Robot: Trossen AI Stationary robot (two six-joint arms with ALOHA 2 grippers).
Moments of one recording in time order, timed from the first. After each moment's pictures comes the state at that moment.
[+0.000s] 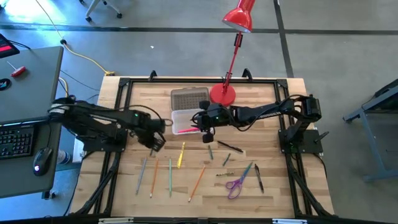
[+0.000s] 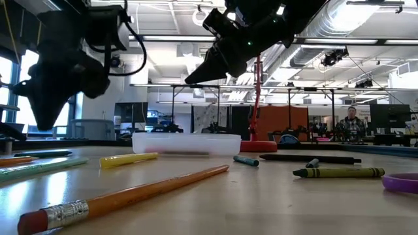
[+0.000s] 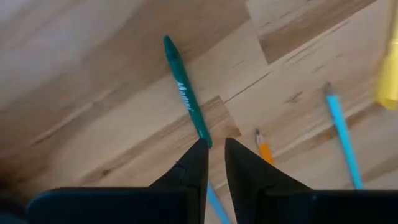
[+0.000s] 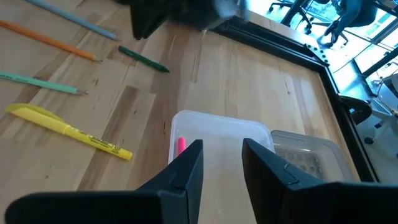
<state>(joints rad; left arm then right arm) -0.01 1.26 0.69 -0.86 0.24 -1.04 -0.08 1.74 1.09 0.17 0.02 -0.37</state>
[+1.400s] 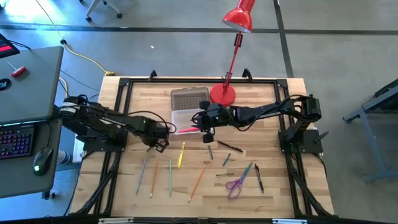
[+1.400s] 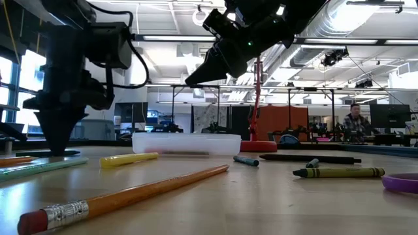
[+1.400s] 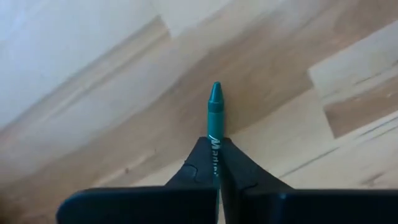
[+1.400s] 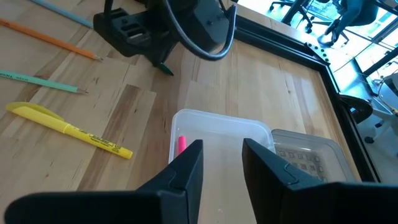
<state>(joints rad) -0.04 1.41 0.66 -0.76 -0.04 -1.05 -0.08 1.74 1.09 0.17 0.02 -0.37</state>
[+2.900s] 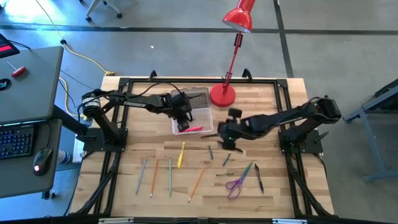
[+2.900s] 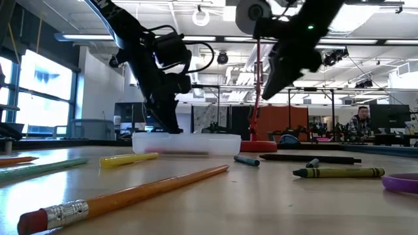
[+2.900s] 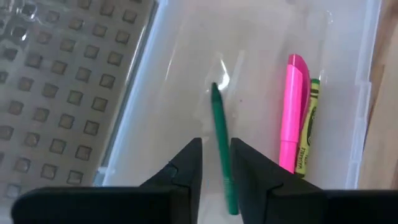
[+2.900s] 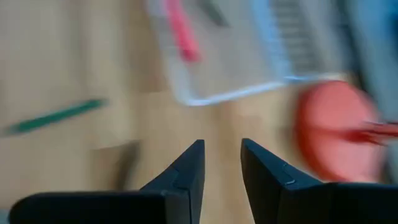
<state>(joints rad) 0.33 1.67 0.96 -0.31 0.05 -0.05 0.14 1.51 1.01 -0.54 0.43 0.13</state>
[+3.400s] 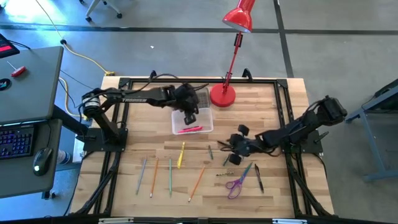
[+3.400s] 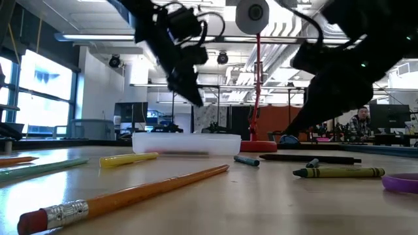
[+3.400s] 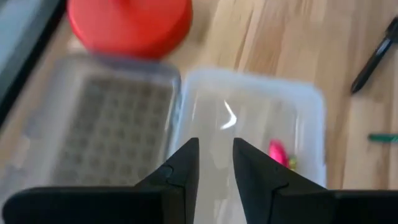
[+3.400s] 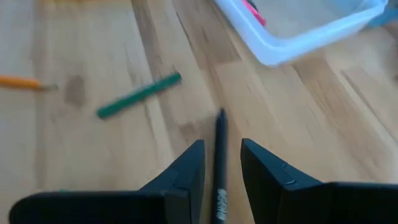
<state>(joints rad) 0.33 1.67 1.19 -0.40 0.01 0.06 0.31 1.45 0.50 0.16 0.48 0.45</state>
